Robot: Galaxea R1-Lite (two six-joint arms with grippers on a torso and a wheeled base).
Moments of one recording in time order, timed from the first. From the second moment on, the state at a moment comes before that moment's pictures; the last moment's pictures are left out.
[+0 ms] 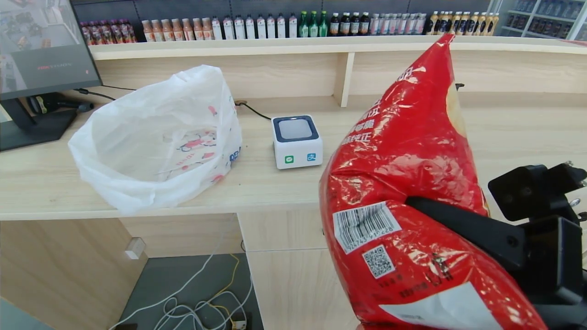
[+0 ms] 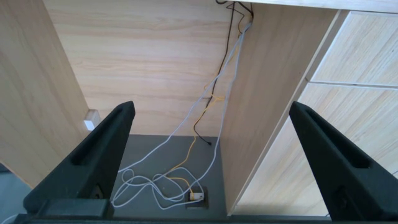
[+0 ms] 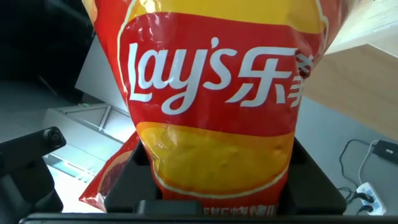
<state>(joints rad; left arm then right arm) 0.00 0.00 0.00 0.00 0.00 -0.01 0.81 1.46 -0.26 -1.57 0.32 1.18</state>
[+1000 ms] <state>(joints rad) 0.00 0.00 0.00 0.00 0.00 -0.01 0.91 1.35 -0.18 -1.57 0.32 1.10</state>
